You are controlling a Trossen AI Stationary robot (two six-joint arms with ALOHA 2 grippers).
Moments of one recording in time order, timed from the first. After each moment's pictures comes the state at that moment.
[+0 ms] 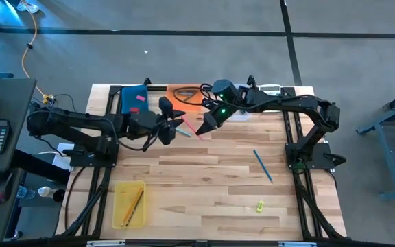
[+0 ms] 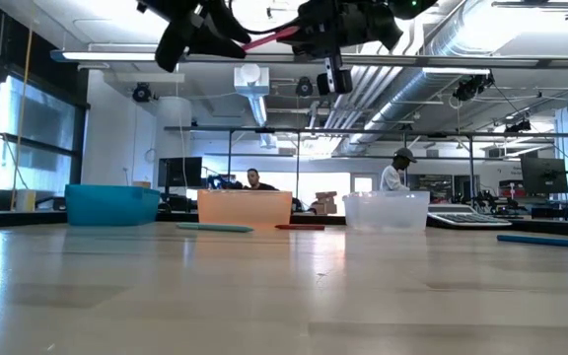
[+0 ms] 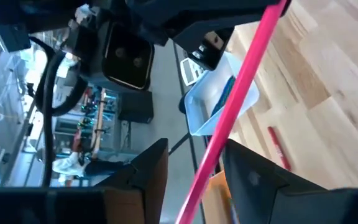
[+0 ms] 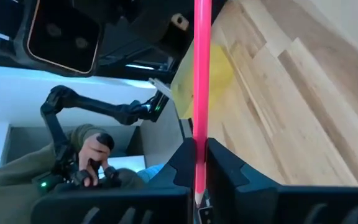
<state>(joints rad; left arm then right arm) 0.10 1.19 0.89 -0.08 -0.50 1.04 -0.30 1.67 1.36 -0.26 -0.83 0.89</state>
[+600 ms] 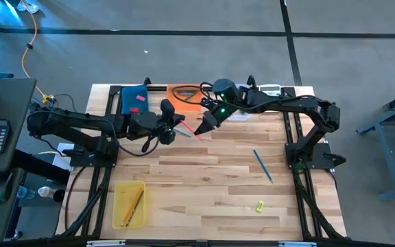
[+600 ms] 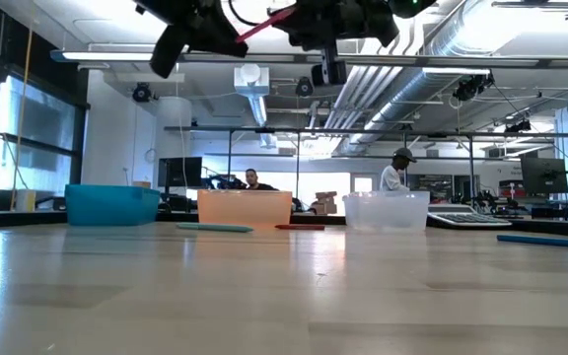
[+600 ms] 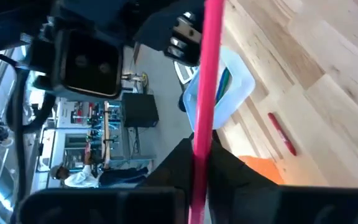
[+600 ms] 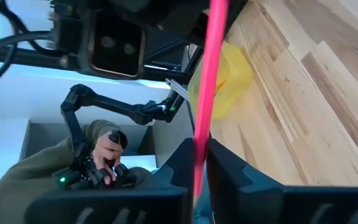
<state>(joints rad) 0.10 1.19 0.89 -0.10 -0.50 1.17 -0.29 1.67 1.36 -0.18 -0.85 0.95</state>
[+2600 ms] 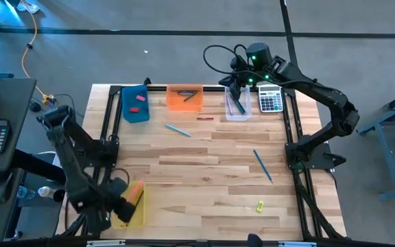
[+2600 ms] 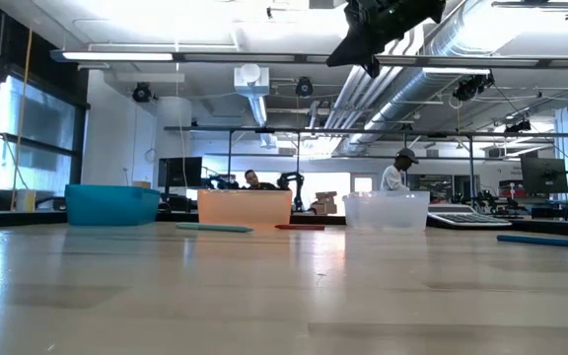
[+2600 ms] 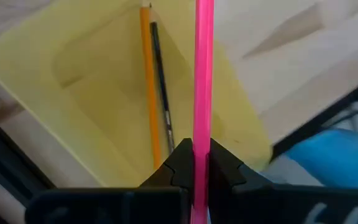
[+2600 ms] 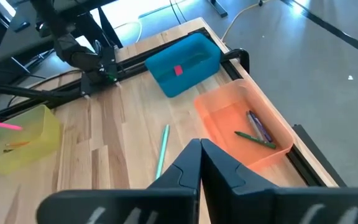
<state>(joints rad) -1.00 1.45 1.07 -1.00 -0.27 -2.18 -0.65 1.47 1.46 -0.55 -0.44 -0.01</state>
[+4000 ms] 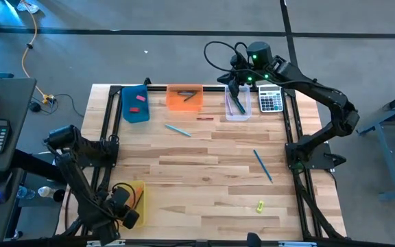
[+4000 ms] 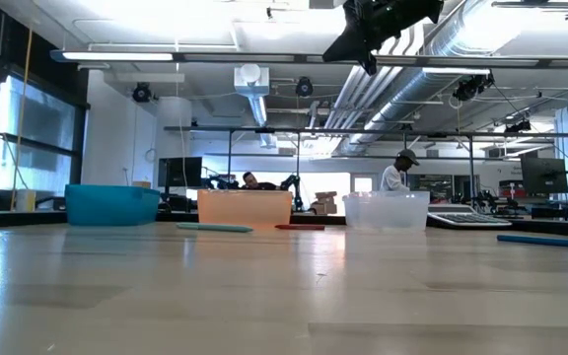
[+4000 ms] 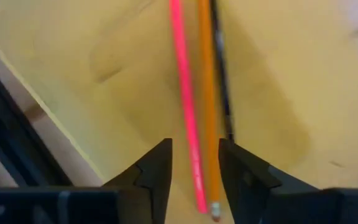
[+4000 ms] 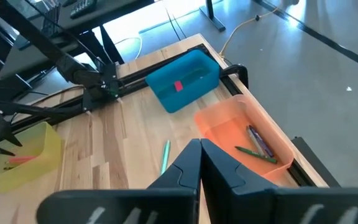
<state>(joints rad) -1.03 1.71 1.11 -1.05 -0.19 -2.21 -0.65 1.47 1.46 -0.49 -0.44 0.03</state>
